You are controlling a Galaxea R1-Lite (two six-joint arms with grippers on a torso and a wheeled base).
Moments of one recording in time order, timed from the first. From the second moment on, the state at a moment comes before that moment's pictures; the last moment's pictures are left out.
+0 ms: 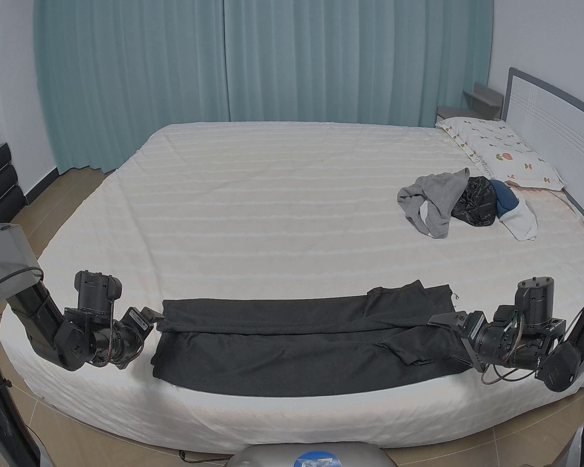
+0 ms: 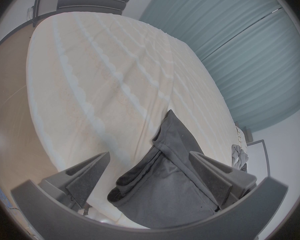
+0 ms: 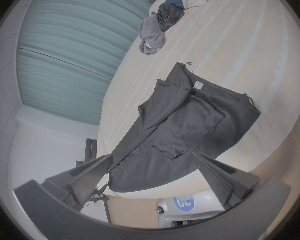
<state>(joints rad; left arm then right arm) -0.07 2.04 -0.52 -0.70 -0.01 -0.98 0.21 1.92 -0.25 -1.07 0.27 0.98</state>
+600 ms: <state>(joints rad) -0.07 2.04 -0.52 -0.70 -0.01 -0.99 0.28 2.12 -0.21 -1.28 0.13 0.98</state>
